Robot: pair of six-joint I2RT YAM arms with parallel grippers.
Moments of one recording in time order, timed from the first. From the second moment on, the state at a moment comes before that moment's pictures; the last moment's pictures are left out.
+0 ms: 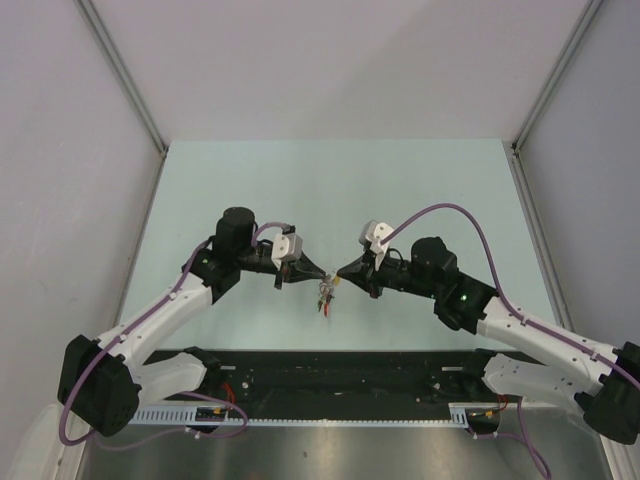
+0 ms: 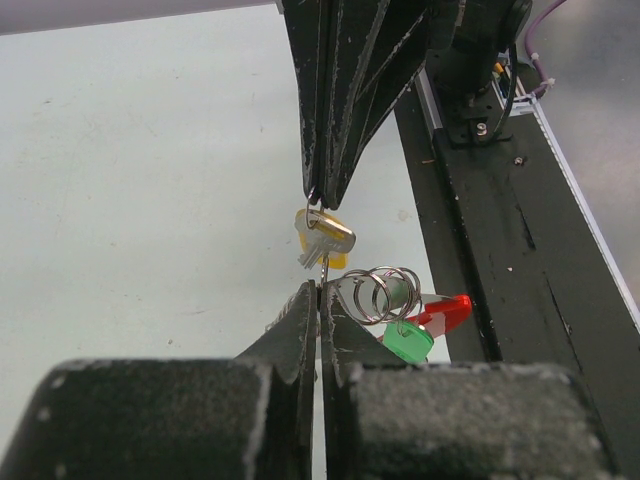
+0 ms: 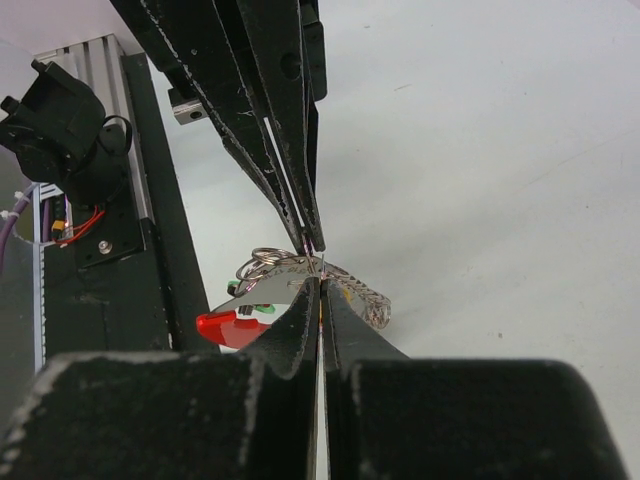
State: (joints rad) left arm -0.51 1.09 0.75 -0.08 1.08 0.45; right arm 0.89 0.96 0.71 0.07 -0.32 -0.01
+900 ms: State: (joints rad) left arm -0.51 1.09 0.75 -0.06 1.08 0.44; right arm 0.89 0.98 0.71 0.03 -0.36 -0.02
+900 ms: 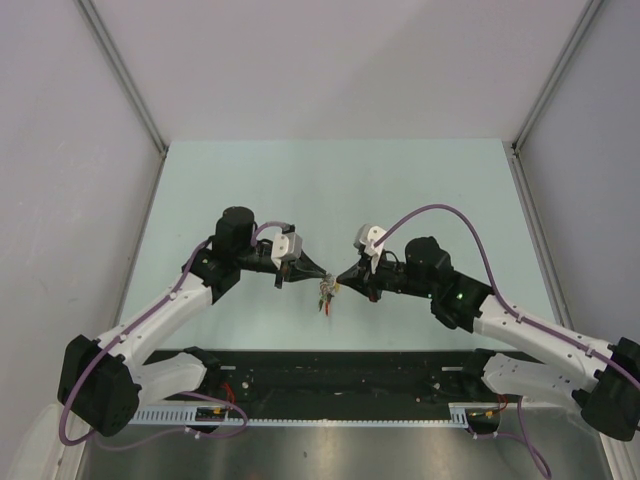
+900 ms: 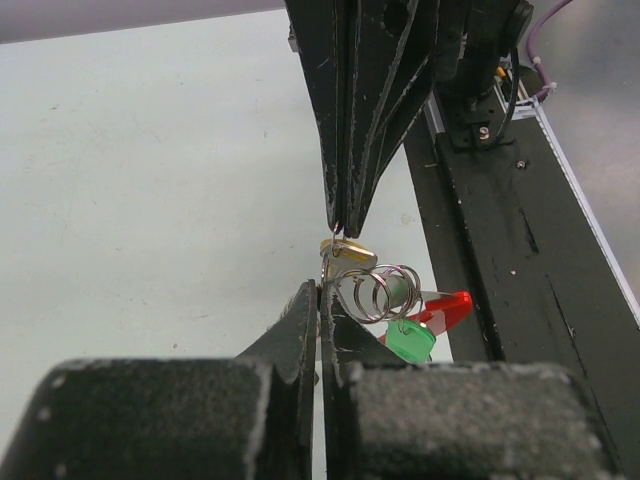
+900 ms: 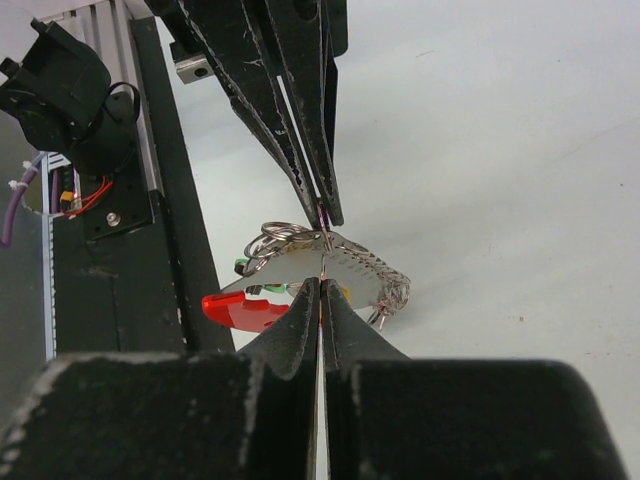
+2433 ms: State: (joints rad) left arm -0.51 1.11 0.75 -0.06 1.10 0.44; right arm 0.90 0.99 0.71 0.02 -0.34 -0.06
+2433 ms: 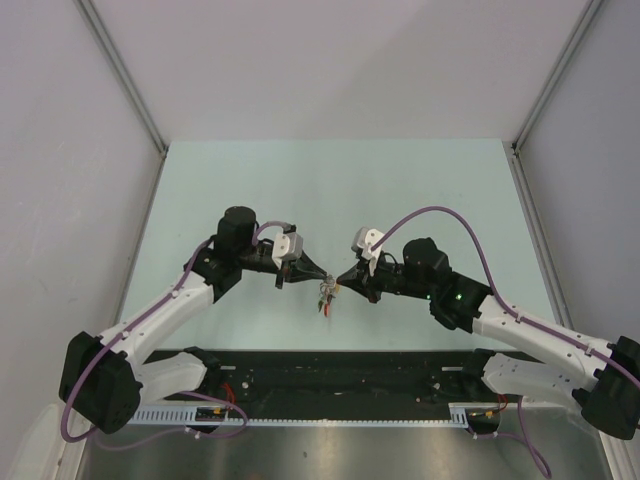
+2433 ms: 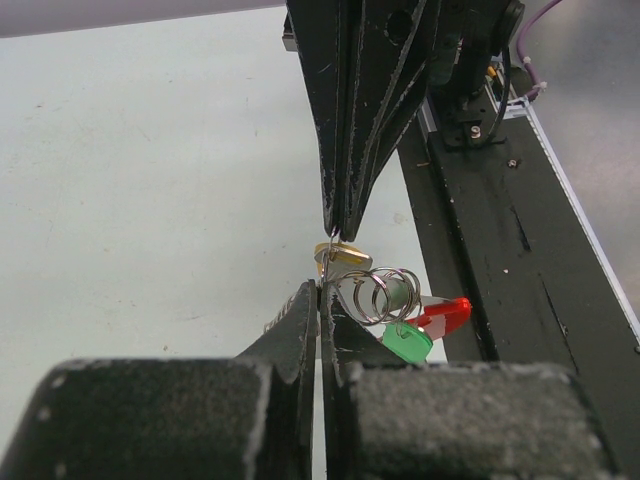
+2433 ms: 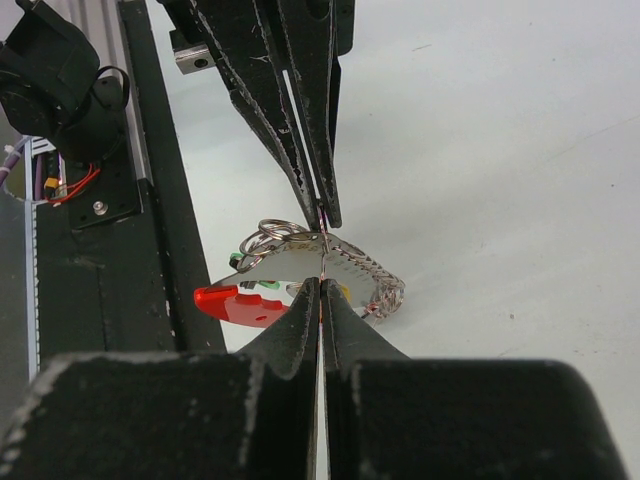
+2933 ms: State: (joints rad) left arm -0.51 1.12 0.75 -0.07 1.11 0.44; right arm 0.91 1.00 0.71 0.02 -0.32 -0.08
